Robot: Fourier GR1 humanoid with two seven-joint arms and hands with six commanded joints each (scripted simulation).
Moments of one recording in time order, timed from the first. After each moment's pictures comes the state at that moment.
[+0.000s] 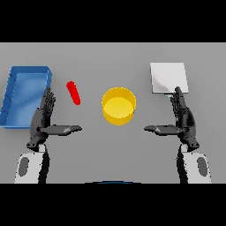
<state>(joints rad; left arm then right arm) 0.00 0.00 0.00 -1.57 0.00 0.00 0.00 0.00 0.00 0.00 -1.57 0.00 0.00 0.00</state>
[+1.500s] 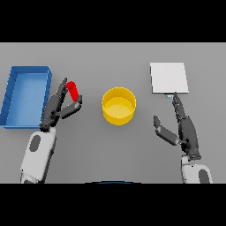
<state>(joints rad) -0.26 0.05 -0.01 -1.24 -0.13 -0.01 0.01 0.13 -0.06 0.12 -1.74 0.20 -0.02 -0.09</state>
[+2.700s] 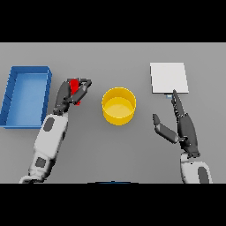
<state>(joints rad) -0.53 -0.01 0.07 -0.89 -0.18 0.10 -0.14 0.11 -0.06 0.11 -1.72 0.19 -0.02 -0.08</state>
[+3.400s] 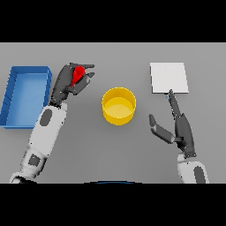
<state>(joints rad) -0.56 0.09 -0.09 -1.12 -0.26 0.12 -0.03 0.10 -0.05 0.14 -1.71 0.26 -0.05 -0.11</state>
